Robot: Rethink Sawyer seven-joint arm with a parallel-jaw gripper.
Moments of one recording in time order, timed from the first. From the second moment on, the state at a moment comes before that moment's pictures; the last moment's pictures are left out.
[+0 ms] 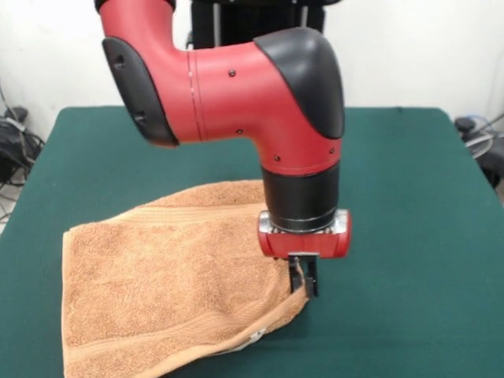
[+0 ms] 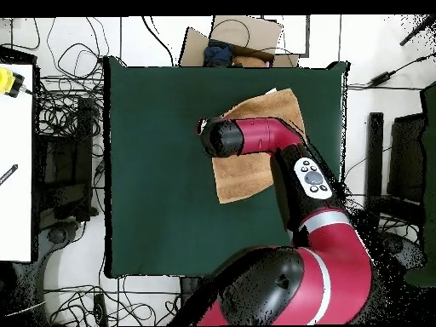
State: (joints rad) arm -0.49 -0.34 0.47 1.34 -0.52 0.53 1.96
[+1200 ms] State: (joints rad) arm -0.37 -0.51 0.37 1.44 -0.42 0.53 1.98
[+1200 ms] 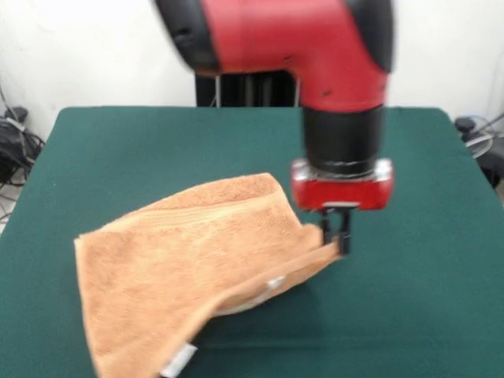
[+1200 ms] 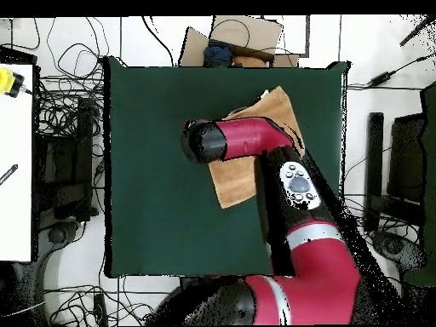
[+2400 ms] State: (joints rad) arm -0.01 -0.35 0.18 1.33 -0.15 0.49 2.15
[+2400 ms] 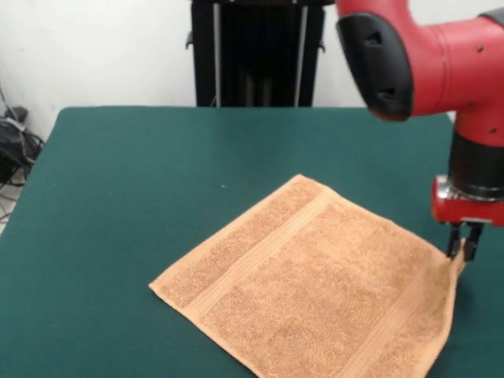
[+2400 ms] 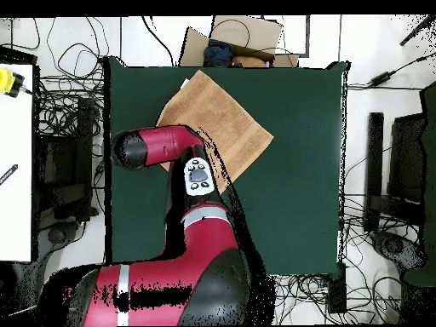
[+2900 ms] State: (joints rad) arm -0.10 -0.34 0.17 1.33 -0.15 0.40 2.15
